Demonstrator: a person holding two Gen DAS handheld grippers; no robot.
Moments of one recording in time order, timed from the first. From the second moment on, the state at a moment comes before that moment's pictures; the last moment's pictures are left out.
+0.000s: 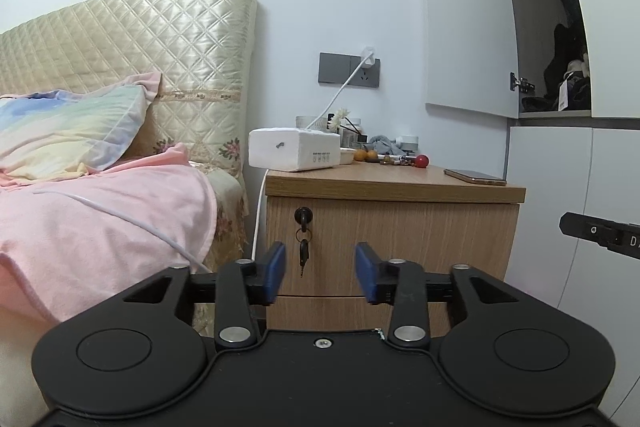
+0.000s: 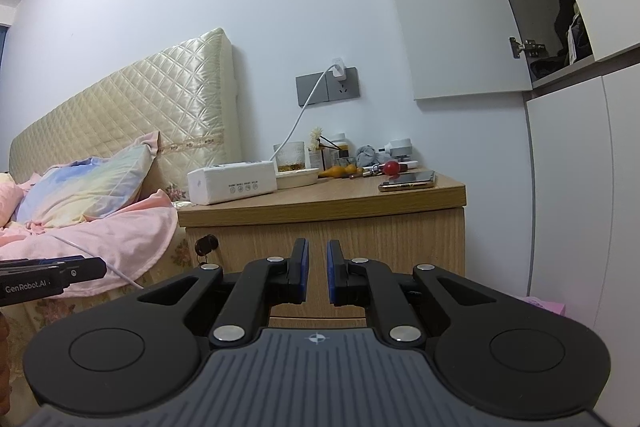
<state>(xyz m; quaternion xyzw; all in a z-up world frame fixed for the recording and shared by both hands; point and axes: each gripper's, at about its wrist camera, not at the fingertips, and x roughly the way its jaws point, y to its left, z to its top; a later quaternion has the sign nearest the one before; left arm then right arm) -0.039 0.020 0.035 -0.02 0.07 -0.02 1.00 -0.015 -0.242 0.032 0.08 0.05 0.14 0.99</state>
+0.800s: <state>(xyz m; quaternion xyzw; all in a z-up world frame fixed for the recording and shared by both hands) -0.064 0.011 0.034 -0.02 0.04 -0.03 1.00 -0.036 -0.238 0.029 0.07 0.05 0.14 0.99</state>
